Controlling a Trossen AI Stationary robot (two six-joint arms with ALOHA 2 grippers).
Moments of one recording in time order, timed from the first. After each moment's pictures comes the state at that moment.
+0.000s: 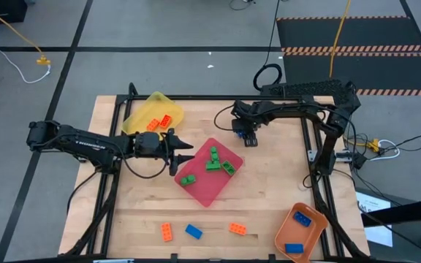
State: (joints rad) left arm 0.02 1.15 0.50 0.32 -0.05 -0.19; right arm -0.48 1.82 1.11 -0.65 0.00 -0.54
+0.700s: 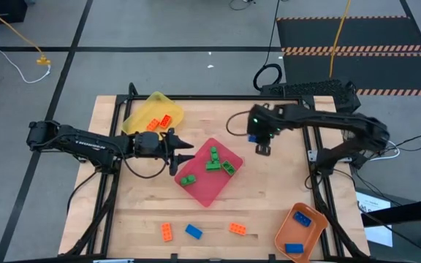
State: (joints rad) left arm 0.02 1.15 0.50 0.35 -0.05 -0.19; right arm -0.28 1.37 1.11 -0.97 0.00 -0.10
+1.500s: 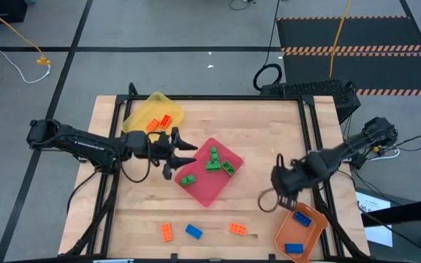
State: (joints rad) left arm -0.06 1.15 0.53 0.70 0.06 -0.16; right arm 0.49 1.26 1.11 -1.28 -0.11 0.93
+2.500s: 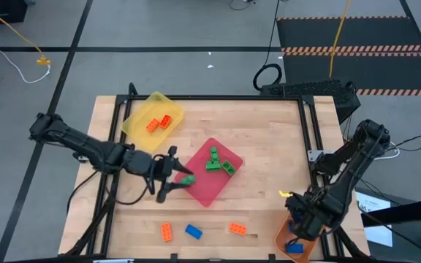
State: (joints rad) left arm -0.36 1.15 0.86 -0.05 -0.16 -0.10; right arm 0.93 1.39 1.11 -1.23 -0.05 1.46
